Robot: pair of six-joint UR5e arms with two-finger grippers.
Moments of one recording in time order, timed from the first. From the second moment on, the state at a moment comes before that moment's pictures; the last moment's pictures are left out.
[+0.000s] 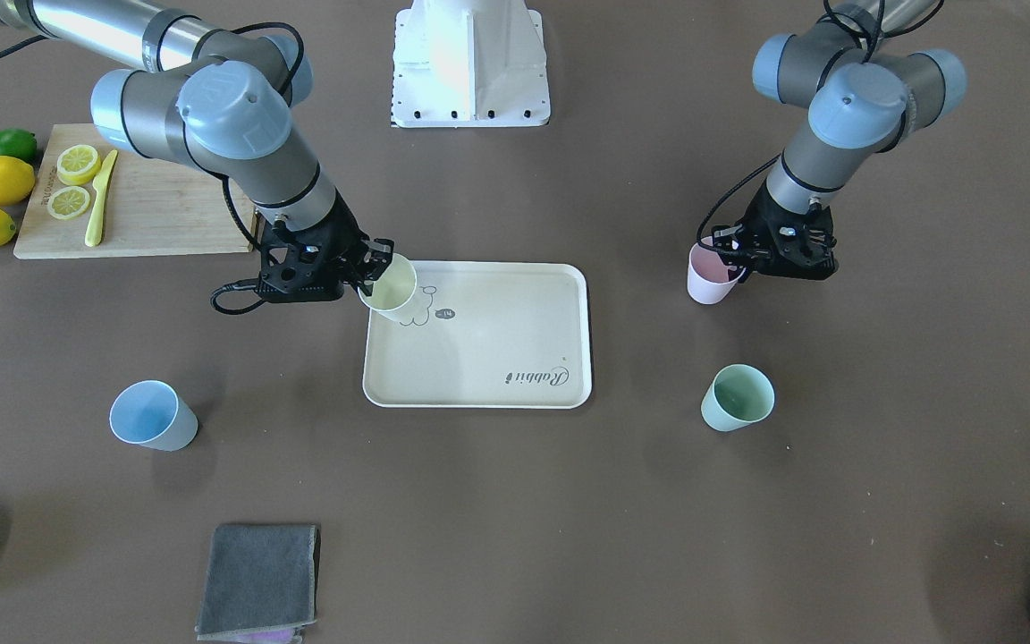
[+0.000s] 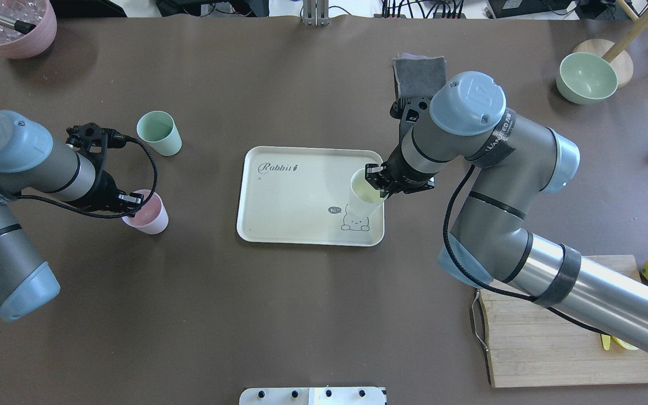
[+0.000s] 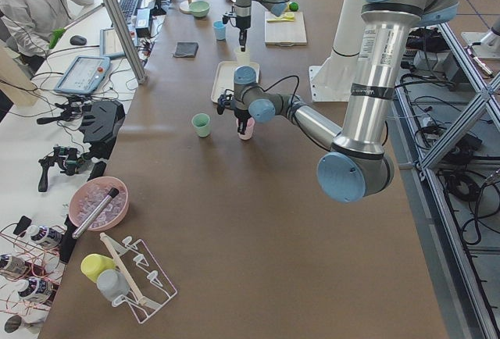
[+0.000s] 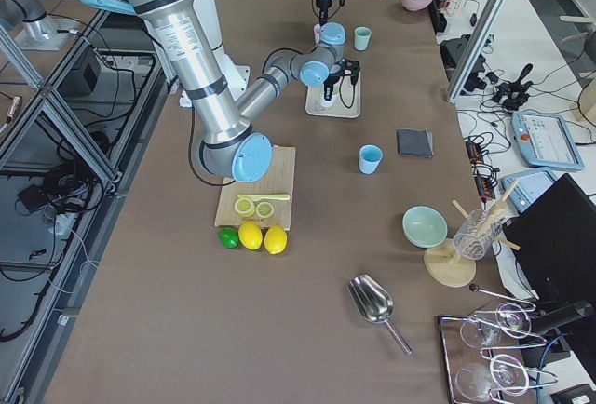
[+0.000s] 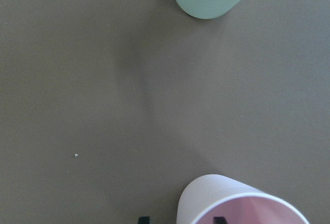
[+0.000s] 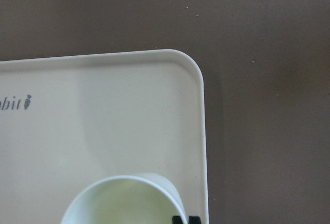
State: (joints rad) left arm -0.73 -1.81 -1.83 -1.80 -2.02 -0.93; right arm 0.64 -1.01 1.67 -1.37 2.04 1.24
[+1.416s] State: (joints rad) left arm -0.60 -2.19 -1.65 -1.67 -1.98 -1.14; right arm 1.06 -1.14 1.59 -1.39 2.32 0.78
